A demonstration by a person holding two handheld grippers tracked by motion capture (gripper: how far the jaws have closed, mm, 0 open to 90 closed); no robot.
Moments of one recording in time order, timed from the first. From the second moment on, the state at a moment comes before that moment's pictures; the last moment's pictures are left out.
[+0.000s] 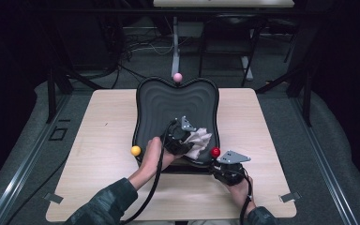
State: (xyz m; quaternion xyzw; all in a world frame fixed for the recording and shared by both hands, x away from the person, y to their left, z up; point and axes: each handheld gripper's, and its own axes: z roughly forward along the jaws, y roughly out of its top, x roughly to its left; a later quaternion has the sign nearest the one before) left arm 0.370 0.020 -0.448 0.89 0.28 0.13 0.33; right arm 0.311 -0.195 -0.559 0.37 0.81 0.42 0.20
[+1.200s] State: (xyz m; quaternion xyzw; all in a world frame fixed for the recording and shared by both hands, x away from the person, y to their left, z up) left arm 0.417 0.075 -0.364 0.84 0.34 0.22 0.37; right arm 0.313 -0.194 -0.561 0.37 0.81 0.41 0.19
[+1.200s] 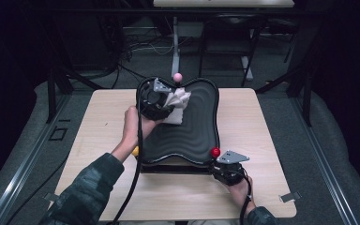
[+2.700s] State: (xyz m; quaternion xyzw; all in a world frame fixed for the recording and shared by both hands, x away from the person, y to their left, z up) left arm 0.509 0.075 -0.353 0.79 0.45 0.25 0.32; right arm 0.313 -0.194 -0.561 0.37 0.81 0.40 0.19
